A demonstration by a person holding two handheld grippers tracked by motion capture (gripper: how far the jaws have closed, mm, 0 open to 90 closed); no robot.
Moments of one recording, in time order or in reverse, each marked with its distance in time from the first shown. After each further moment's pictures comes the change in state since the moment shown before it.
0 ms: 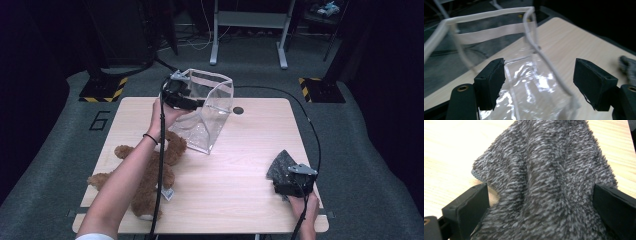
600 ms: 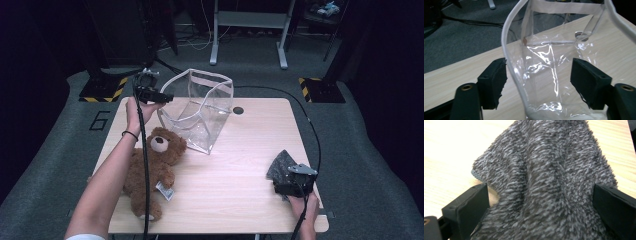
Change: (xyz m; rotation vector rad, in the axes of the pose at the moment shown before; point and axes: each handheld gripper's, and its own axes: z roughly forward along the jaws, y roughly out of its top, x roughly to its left) left arm 0.072 -0.033 -0.020 0.093 0.189 -0.178; right arm 0.000 0.000 0.000 0.000 -0.001 0.001
